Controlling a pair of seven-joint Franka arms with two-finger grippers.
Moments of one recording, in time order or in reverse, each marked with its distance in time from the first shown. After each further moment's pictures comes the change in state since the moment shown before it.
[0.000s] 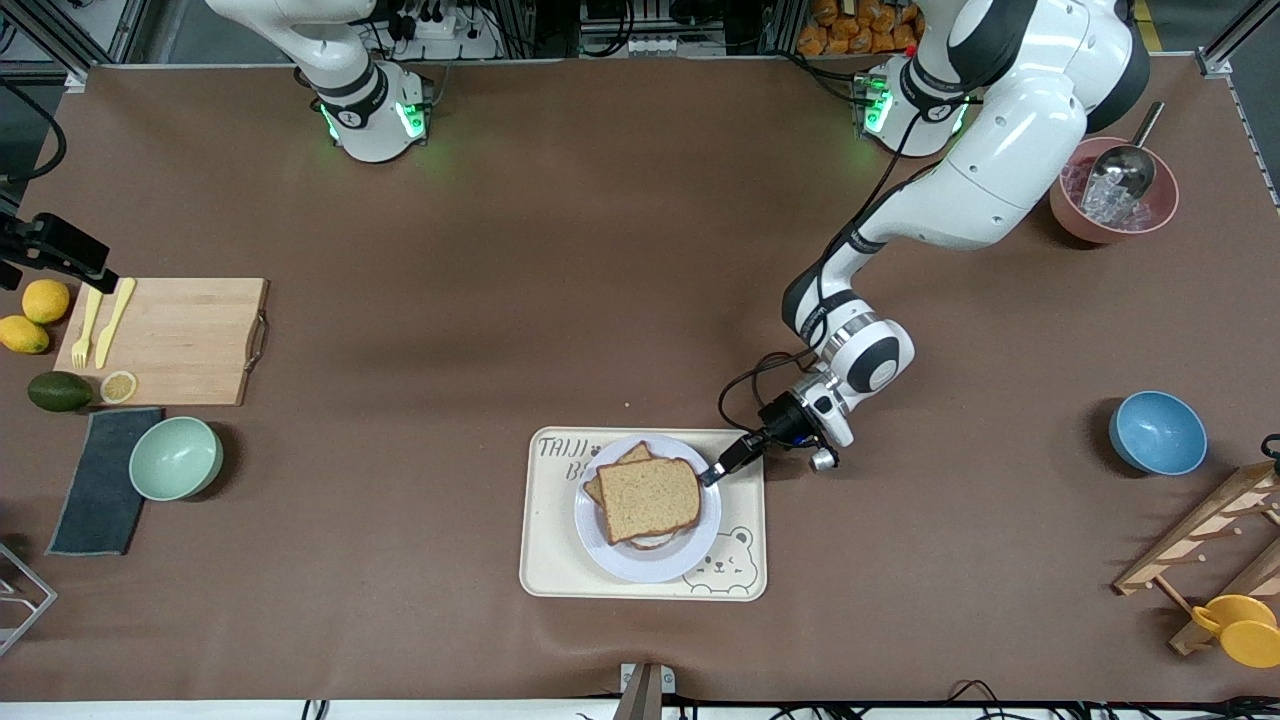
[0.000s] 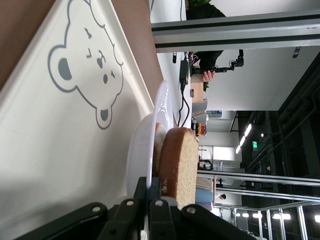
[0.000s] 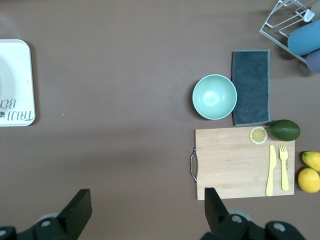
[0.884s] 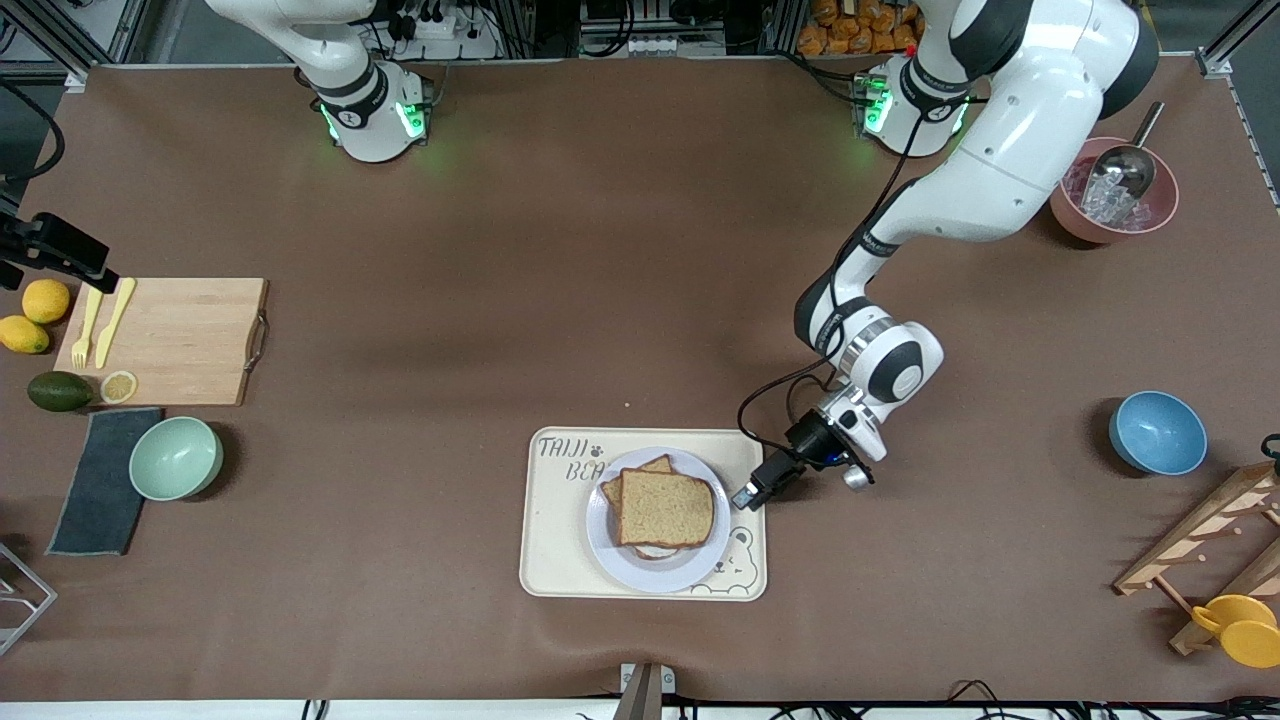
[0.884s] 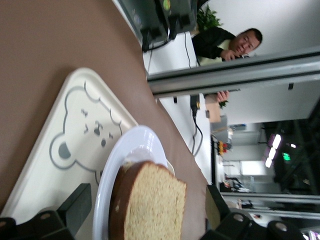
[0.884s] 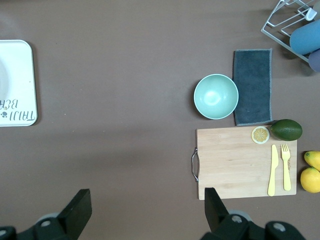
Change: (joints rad) left arm -0.011 -0.093 0.034 0.064 0.000 0.244 0.014; right arm 0.000 0.000 -0.001 0.000 0.004 -0.001 0.000
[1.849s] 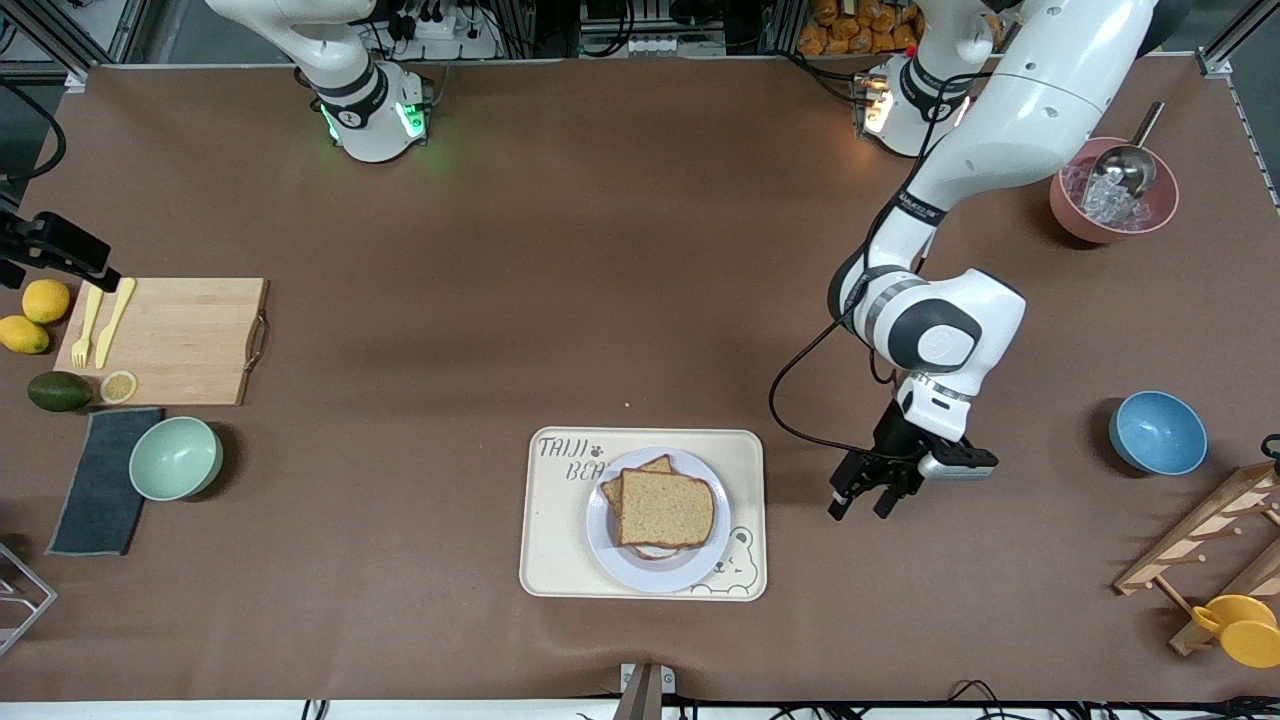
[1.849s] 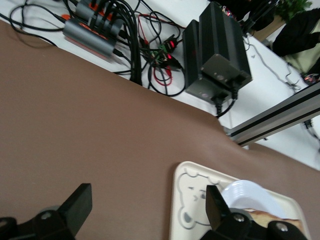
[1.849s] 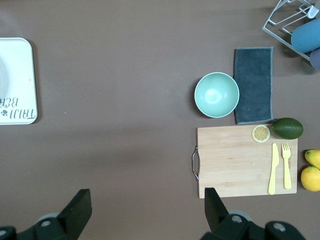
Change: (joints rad) left arm 0.004 -0.152 0.015 -0.038 0.432 0.552 -0.004; right arm 0.002 0.000 0.000 0.000 0.001 -0.007 0.000
